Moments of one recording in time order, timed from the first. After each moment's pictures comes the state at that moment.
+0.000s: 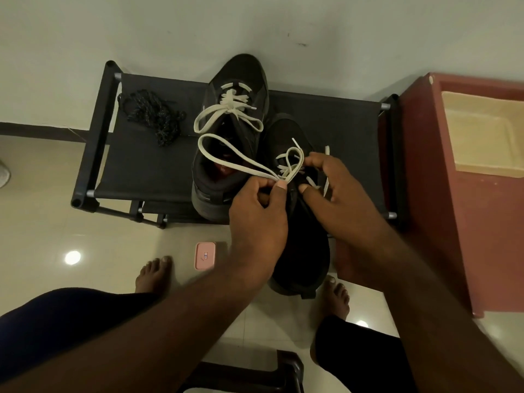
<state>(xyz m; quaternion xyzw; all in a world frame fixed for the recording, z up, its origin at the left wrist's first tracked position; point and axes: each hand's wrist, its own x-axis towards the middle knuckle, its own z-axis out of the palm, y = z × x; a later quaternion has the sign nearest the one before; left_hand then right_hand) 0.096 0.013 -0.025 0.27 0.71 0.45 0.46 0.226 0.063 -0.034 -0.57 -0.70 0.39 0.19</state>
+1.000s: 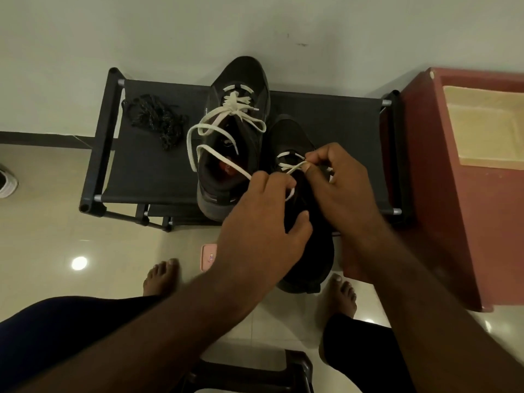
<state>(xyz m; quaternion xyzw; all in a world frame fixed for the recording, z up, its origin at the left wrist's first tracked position) 0.072 -0.006 0.008 0.62 0.67 0.27 0.31 0.205 0.069 -0.031 -0.61 -0.65 0.34 0.30</state>
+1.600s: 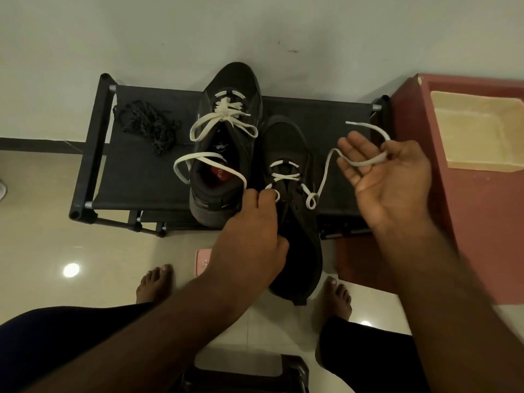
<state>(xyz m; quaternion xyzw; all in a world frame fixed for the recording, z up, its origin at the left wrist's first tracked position) 0.070 -0.004 -0.008 0.64 0.68 0.14 0.33 0.241 0.090 0.001 -0.52 -0.14 0.60 0.59</state>
